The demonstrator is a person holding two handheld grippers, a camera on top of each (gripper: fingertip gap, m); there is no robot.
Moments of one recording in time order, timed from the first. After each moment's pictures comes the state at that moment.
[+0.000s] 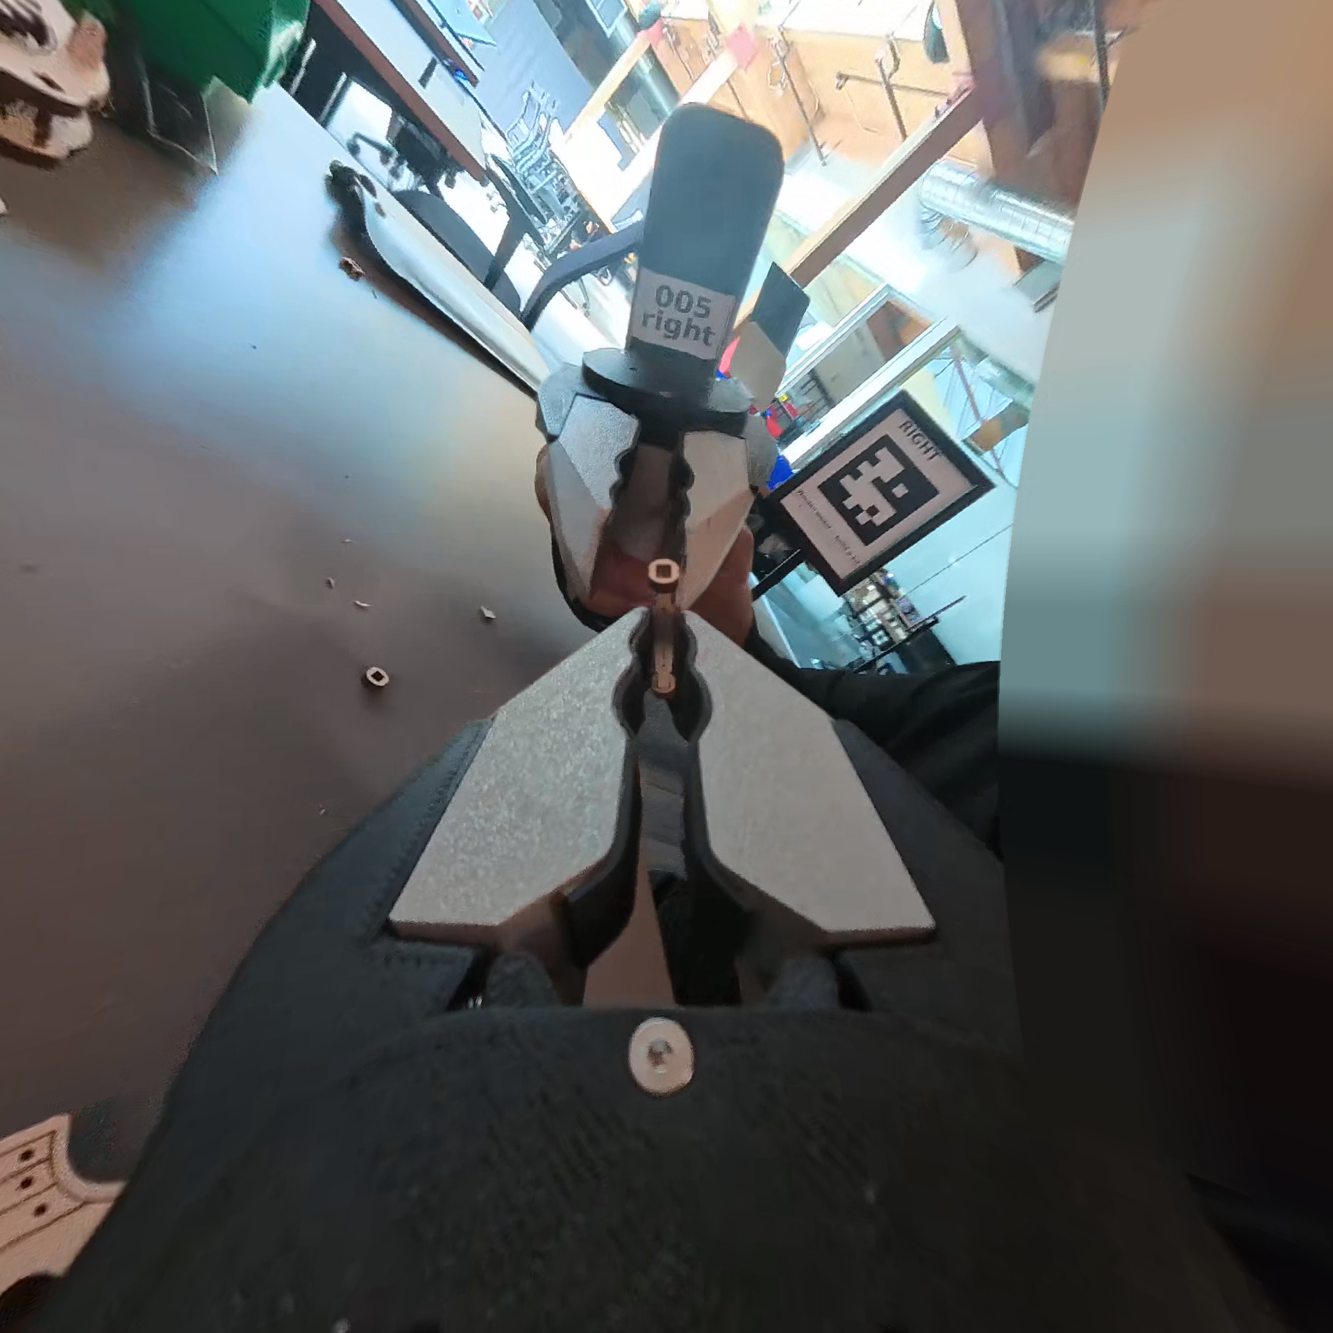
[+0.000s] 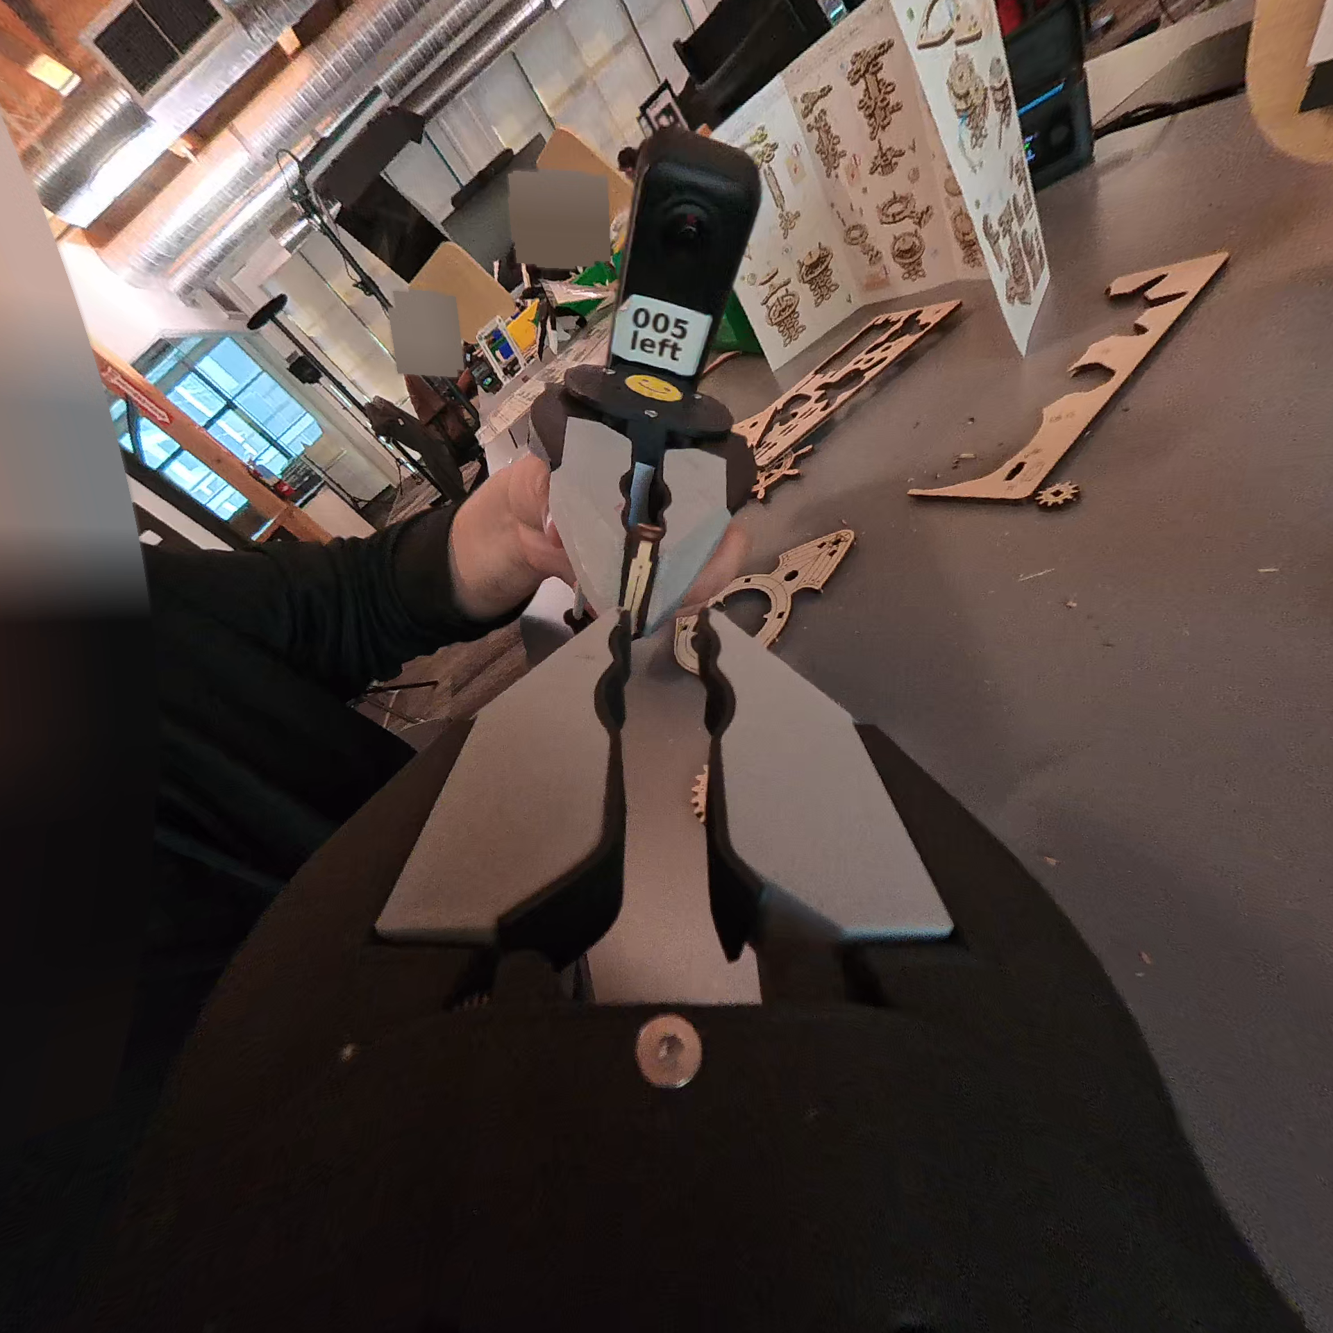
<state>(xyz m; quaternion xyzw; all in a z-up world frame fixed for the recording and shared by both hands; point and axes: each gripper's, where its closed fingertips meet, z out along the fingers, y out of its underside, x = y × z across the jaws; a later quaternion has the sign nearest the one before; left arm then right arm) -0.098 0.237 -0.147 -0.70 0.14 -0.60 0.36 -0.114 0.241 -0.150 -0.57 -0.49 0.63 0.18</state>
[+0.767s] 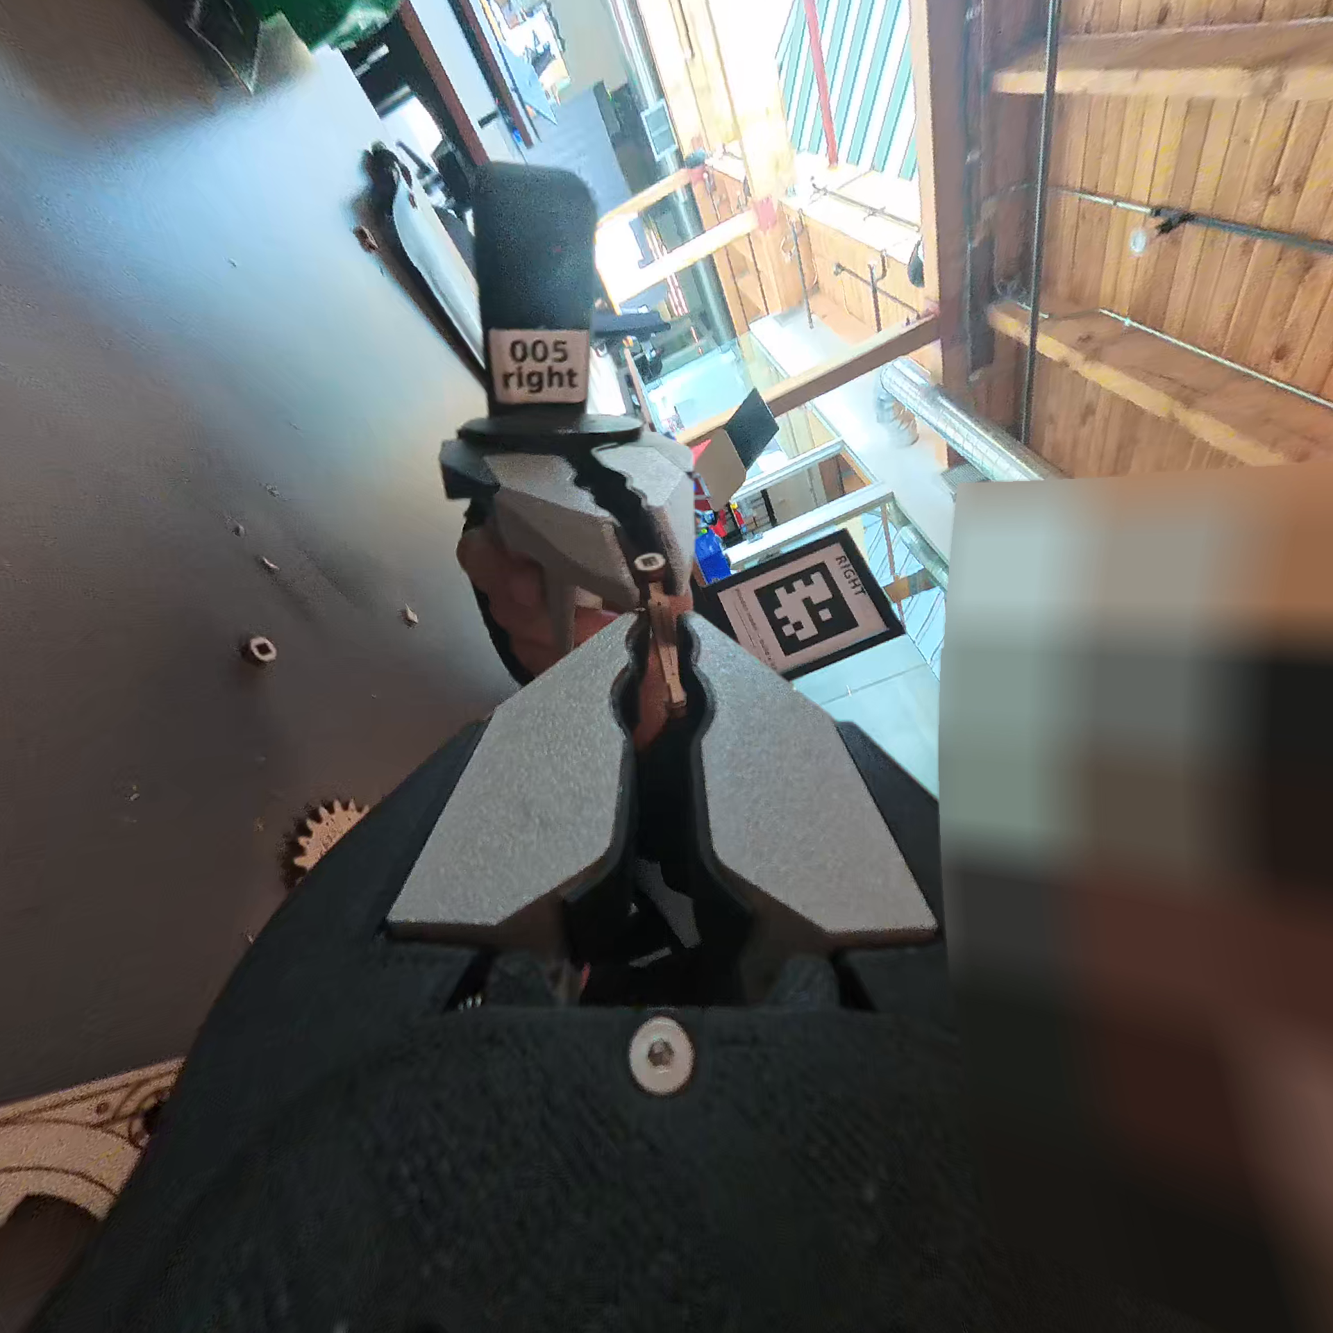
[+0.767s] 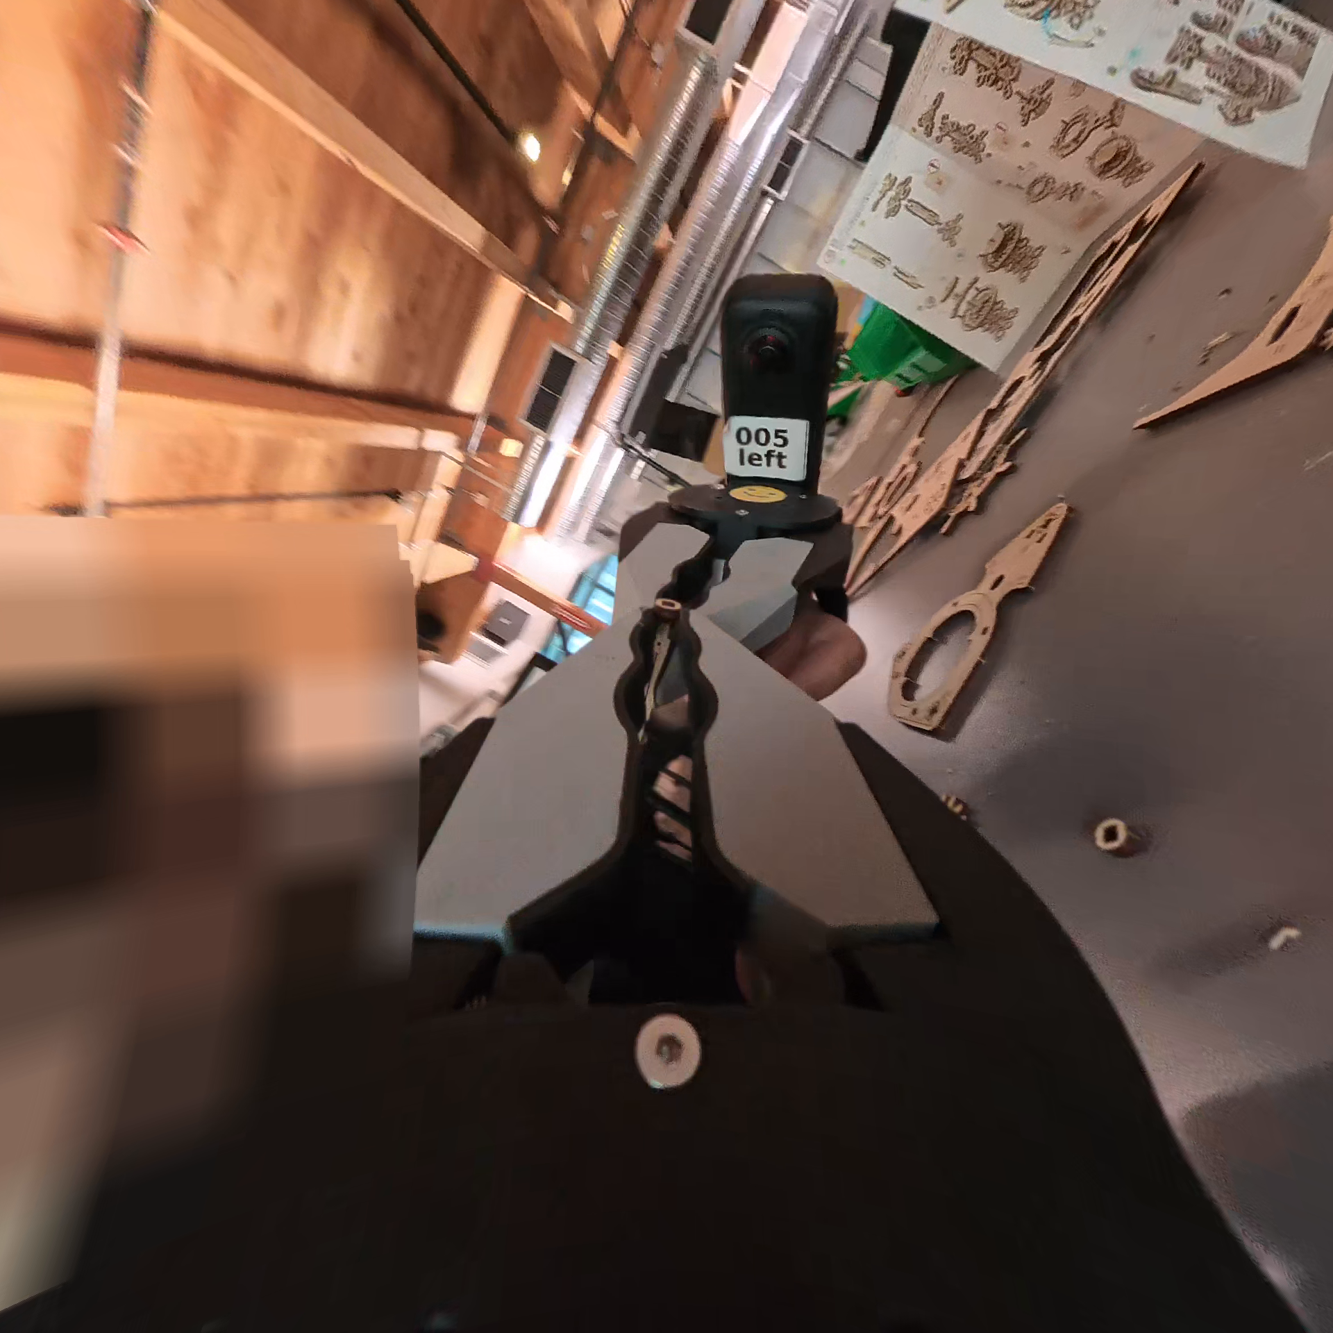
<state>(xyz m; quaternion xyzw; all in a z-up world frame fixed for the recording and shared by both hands) -0.084 0.245 -0.135 -0.69 0.00 -0.66 0.31 -0.115 0.246 -0.130 -0.52 -0.30 0.80 -0.04</state>
